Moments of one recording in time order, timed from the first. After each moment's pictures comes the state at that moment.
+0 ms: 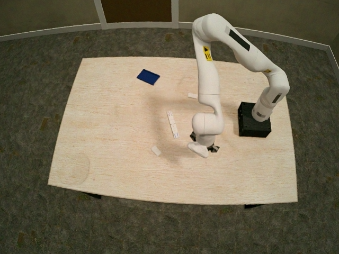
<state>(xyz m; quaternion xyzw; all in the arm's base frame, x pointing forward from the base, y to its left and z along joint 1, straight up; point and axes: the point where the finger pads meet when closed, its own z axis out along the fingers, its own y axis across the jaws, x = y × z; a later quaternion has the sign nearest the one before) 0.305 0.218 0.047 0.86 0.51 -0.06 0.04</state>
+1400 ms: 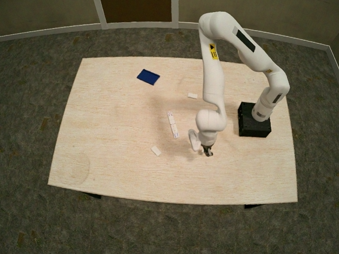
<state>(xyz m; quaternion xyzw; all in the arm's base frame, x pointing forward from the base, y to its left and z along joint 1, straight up) 0.299 0.213 0.027 0.98 0.17 -0.03 0.03</state>
